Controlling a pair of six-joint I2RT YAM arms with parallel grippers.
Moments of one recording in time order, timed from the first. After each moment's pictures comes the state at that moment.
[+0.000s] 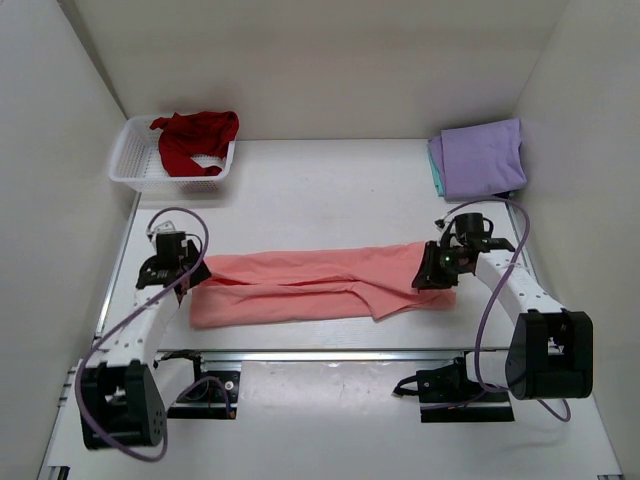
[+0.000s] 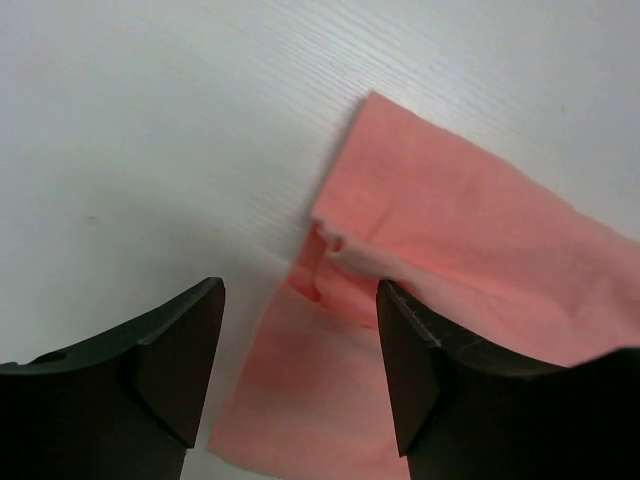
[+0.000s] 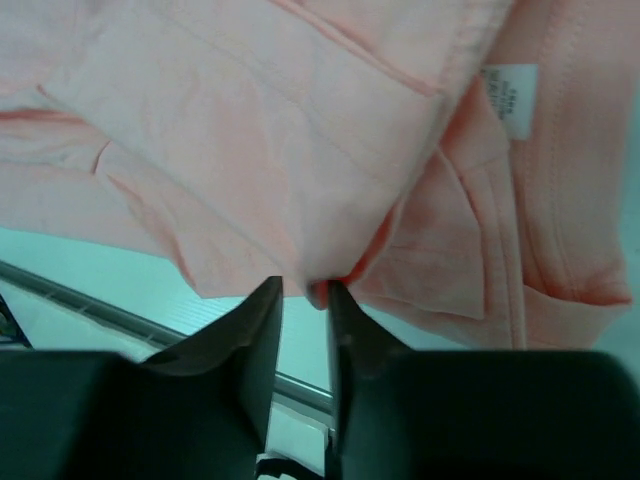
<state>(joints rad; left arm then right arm) 0.04 1.07 0.57 -0.43 -0.23 -0.39 0.03 1.26 0.76 -0.67 -0.43 0.18</state>
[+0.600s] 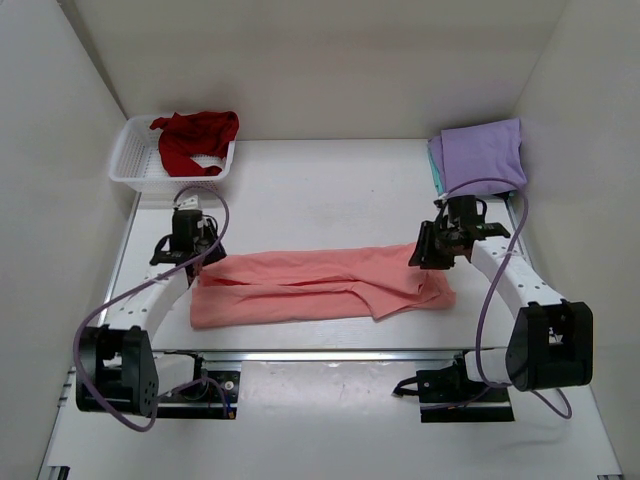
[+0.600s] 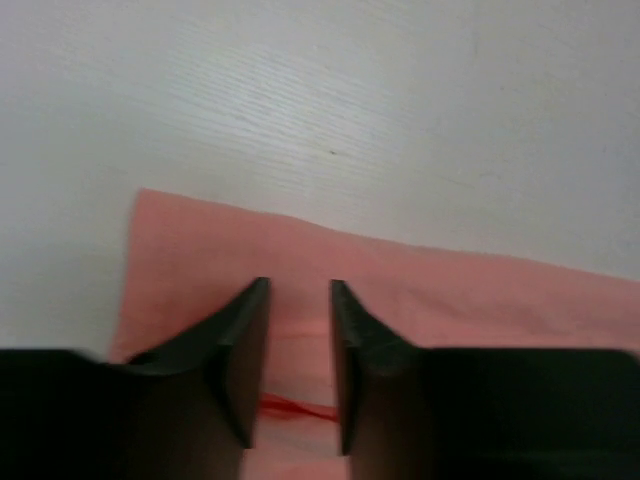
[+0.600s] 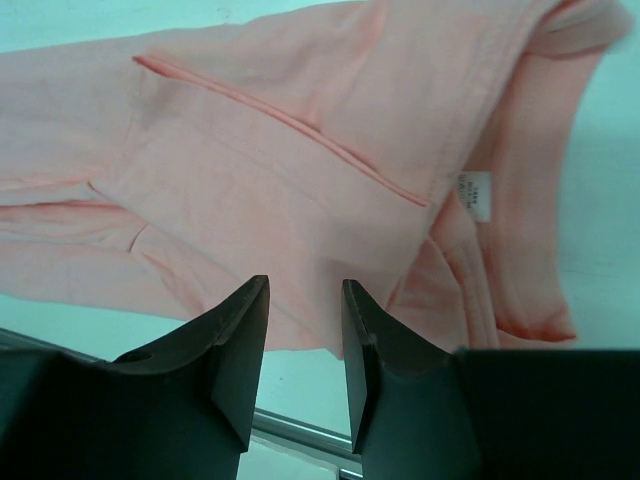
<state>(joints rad) -0.06 1.18 0.68 -0.24 -0.09 -0.37 0.09 1.31 0.89 -0.63 -0.29 0.27</state>
